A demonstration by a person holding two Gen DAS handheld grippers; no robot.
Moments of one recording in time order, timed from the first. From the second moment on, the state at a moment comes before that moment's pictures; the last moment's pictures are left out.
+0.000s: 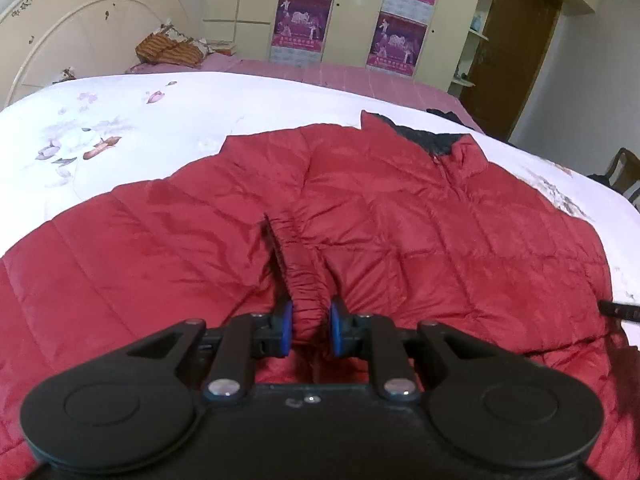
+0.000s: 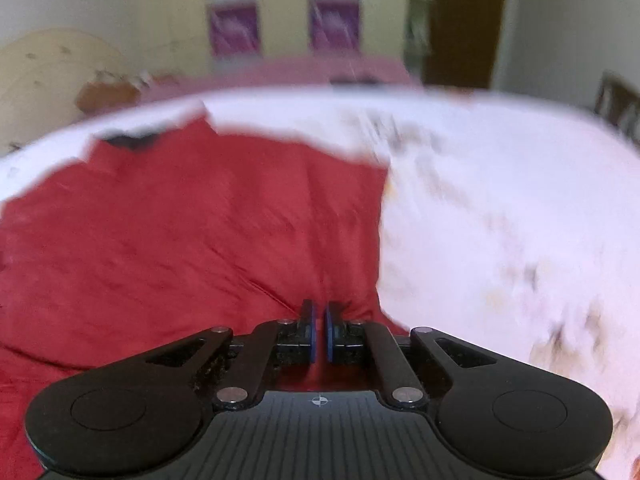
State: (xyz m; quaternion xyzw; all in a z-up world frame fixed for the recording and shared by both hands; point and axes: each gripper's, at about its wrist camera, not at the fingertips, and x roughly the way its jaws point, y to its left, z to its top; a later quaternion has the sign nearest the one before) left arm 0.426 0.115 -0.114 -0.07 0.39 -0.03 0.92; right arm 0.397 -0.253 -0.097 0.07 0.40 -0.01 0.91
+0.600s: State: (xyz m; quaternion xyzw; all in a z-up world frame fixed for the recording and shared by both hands) left arm 0.469 0.083 -0.110 -0.01 0.38 -0.08 0.92; right arm 0.446 -0.257 -0.084 0.04 0.39 0.02 0.92
